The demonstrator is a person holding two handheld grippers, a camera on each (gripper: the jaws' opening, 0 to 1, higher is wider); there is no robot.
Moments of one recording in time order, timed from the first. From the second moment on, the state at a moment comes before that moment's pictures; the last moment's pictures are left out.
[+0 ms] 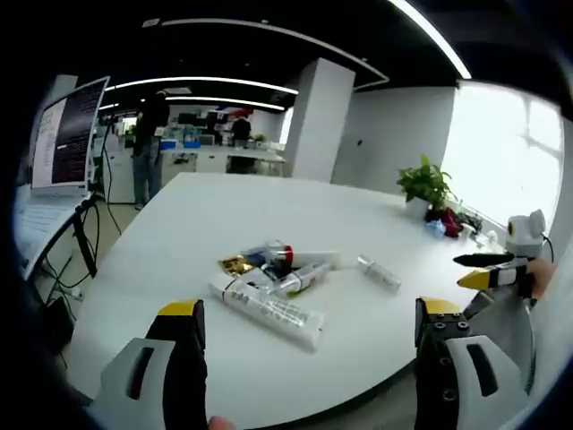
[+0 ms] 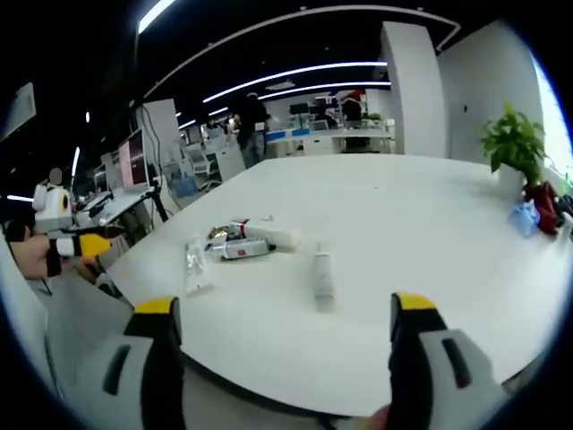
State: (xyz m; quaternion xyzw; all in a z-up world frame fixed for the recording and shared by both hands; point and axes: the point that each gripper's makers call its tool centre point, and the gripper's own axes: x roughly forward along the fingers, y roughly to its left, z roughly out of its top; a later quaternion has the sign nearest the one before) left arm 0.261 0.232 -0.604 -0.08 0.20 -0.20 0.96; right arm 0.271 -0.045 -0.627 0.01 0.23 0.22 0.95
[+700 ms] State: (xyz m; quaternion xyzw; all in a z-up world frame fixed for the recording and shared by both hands) left arm 0.258 0.234 -0.609 -0.11 0.22 -0.20 0.95; right arm 0.273 -0.045 -0.630 0.02 0.25 0.21 0.95
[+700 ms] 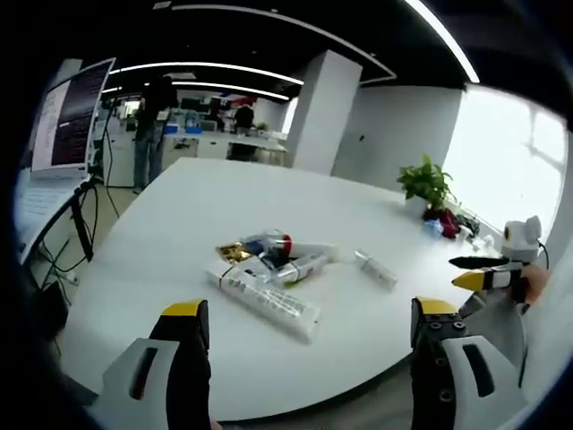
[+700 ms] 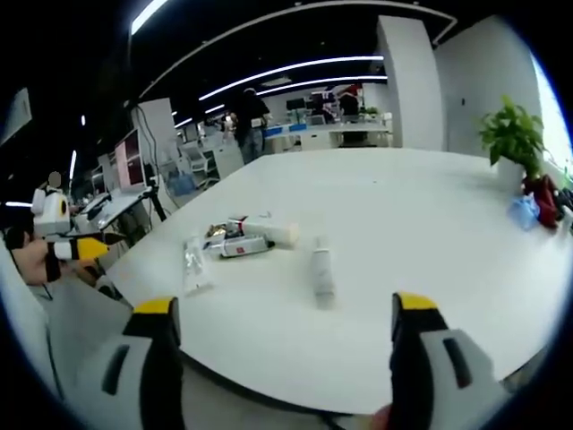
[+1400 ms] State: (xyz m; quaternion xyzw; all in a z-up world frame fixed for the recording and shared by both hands) left arm 0.259 0.248 -0.610 -0.15 0.22 -0.18 0.95; right arm 0.284 -0.049 -0.632 0.00 0.27 0.22 0.94
